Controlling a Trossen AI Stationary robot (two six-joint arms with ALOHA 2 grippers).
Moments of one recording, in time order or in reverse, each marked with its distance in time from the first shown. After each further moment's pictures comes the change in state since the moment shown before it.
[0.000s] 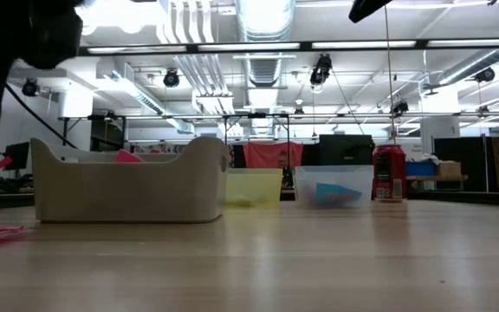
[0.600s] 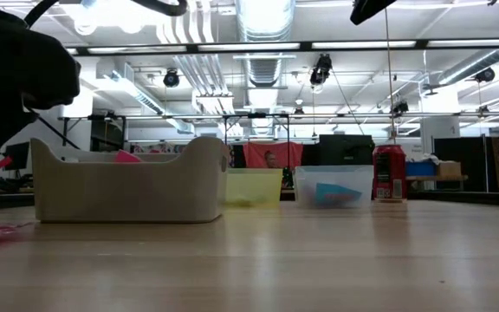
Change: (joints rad) left arm 0.007 0.129 0.003 -0.020 0.032 -0.016; right arm 0.000 0.005 -0.003 0.002 -0.022 0.000
